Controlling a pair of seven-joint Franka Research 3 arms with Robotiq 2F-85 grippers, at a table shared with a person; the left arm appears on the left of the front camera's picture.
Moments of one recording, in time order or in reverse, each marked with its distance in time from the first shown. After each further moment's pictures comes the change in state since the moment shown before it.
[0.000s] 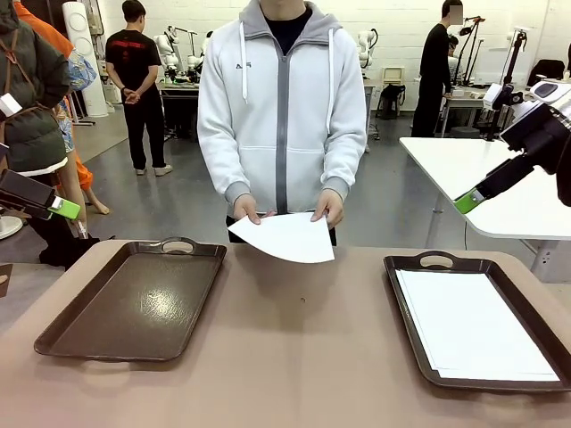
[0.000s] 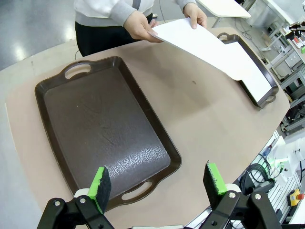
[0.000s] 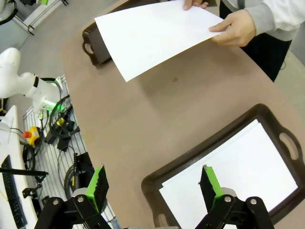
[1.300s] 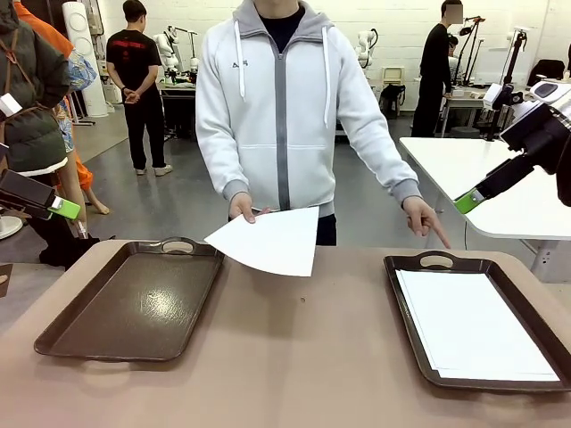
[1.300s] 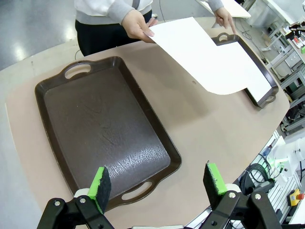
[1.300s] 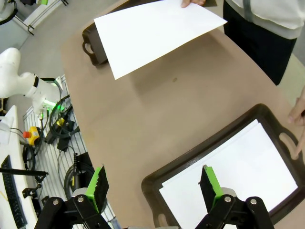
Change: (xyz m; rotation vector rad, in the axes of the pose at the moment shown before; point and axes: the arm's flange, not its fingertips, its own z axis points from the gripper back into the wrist) left arm 0.000 0.000 0.000 0.000 0.000 0.000; right arm 0.000 0.000 0.000 0.000 0.000 0.000
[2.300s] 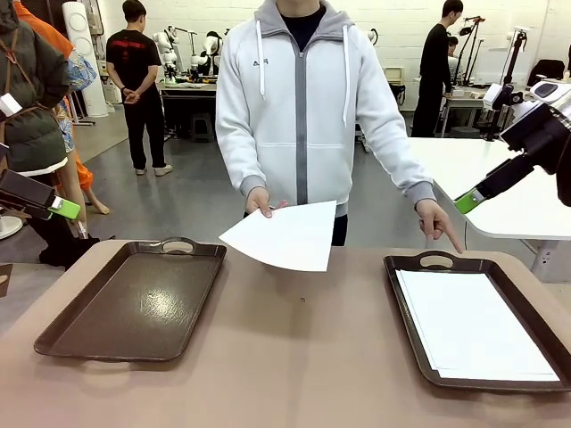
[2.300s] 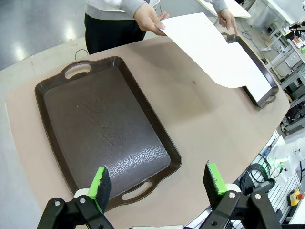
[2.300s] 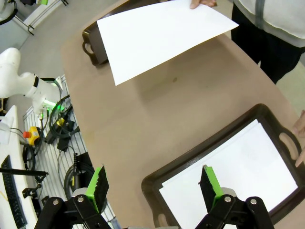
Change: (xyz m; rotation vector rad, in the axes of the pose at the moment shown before) left arm 0.000 0.000 0.000 0.000 0.000 0.000; right arm 0.000 0.000 0.000 0.000 0.000 0.000
